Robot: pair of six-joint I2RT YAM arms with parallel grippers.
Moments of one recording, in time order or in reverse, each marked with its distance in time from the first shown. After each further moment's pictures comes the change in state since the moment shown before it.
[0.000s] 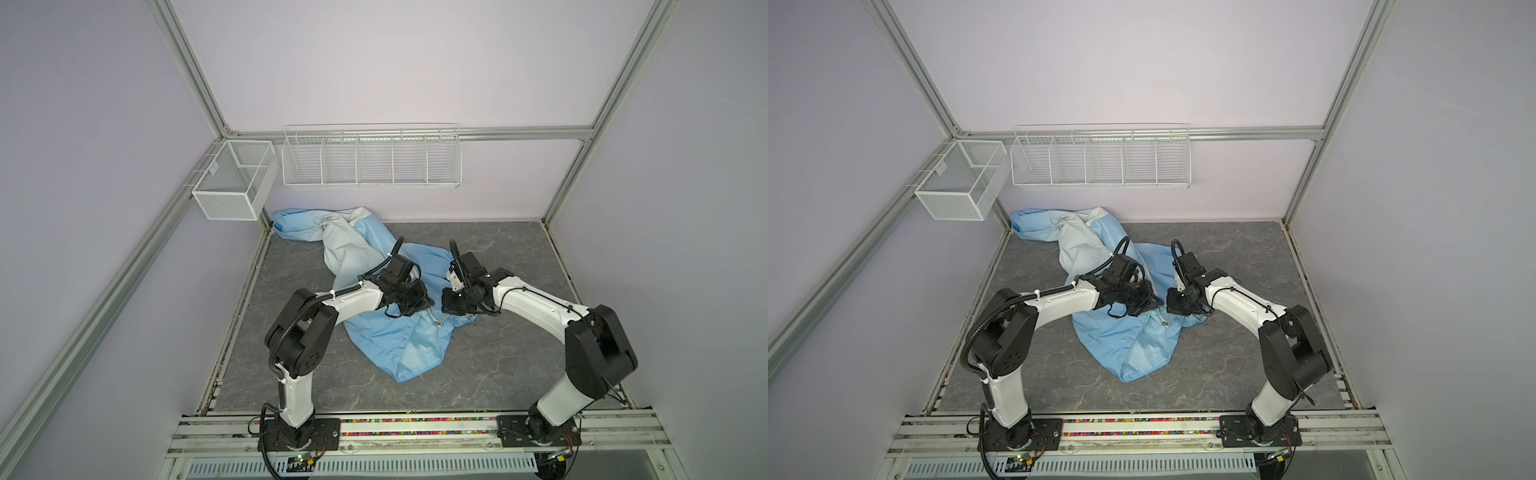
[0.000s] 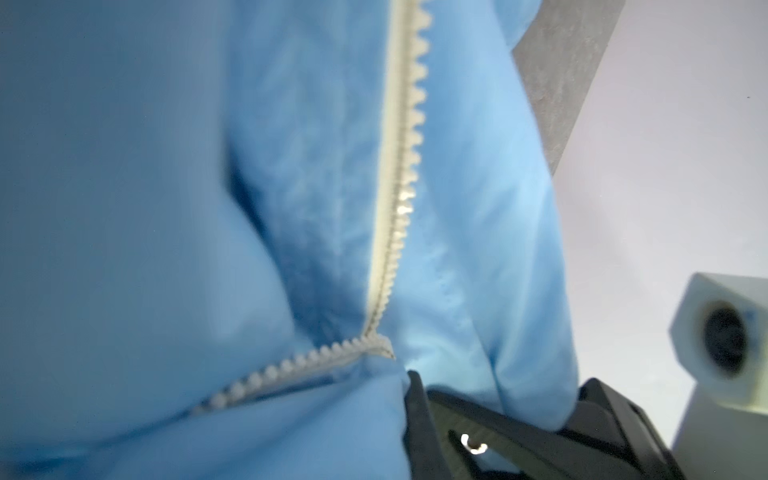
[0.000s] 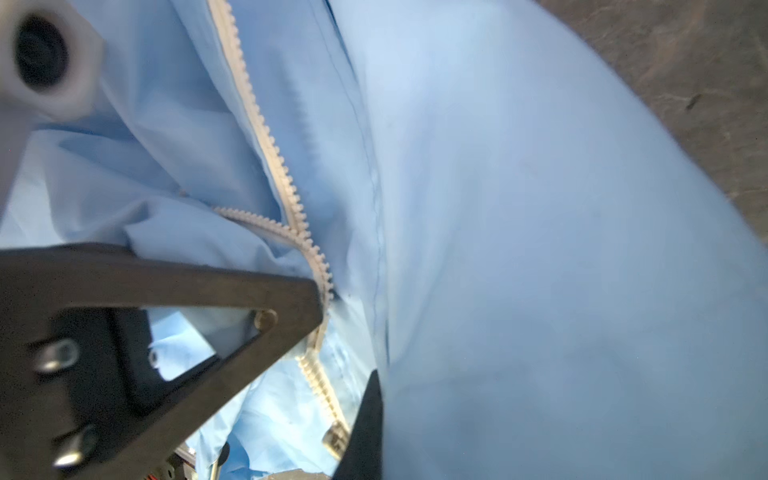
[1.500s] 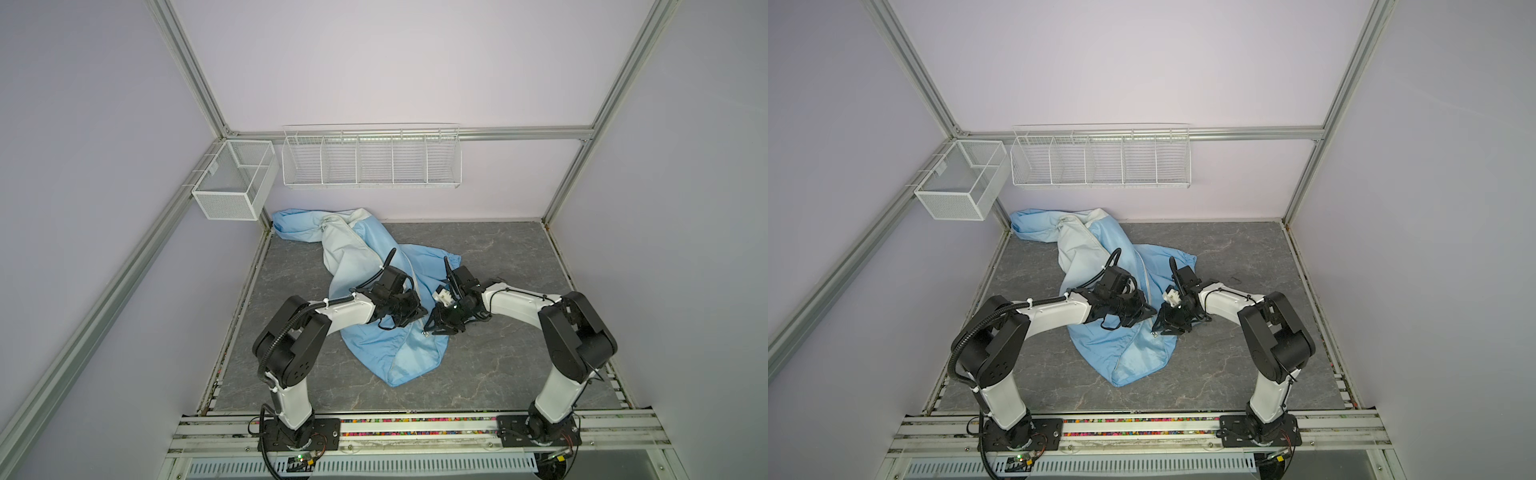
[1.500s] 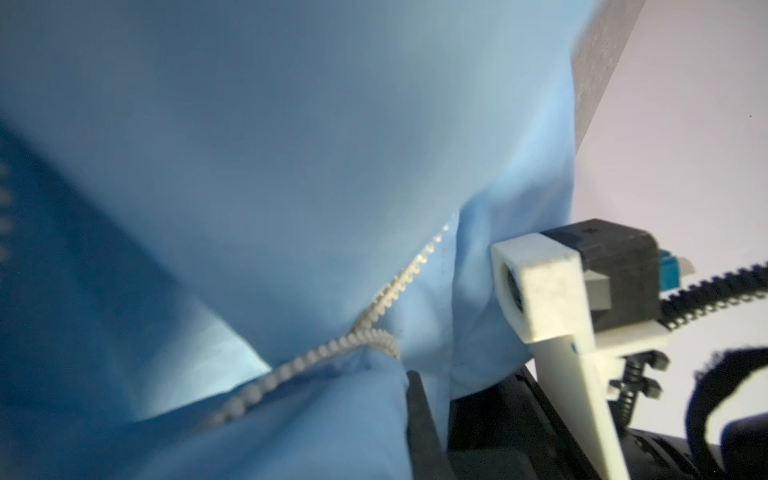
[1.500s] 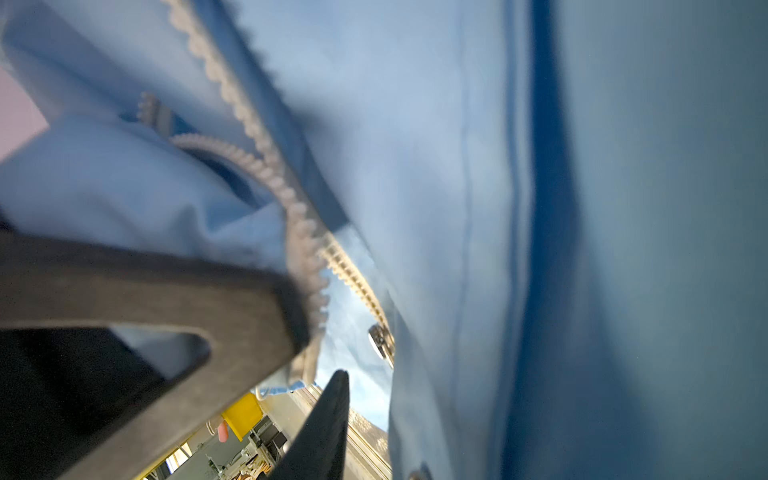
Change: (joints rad) left arm 0.000 -0.086 -0.171 0.127 -0.031 -0.060; right arm -0.007 0.135 -0.107 0.137 -0.428 0.032
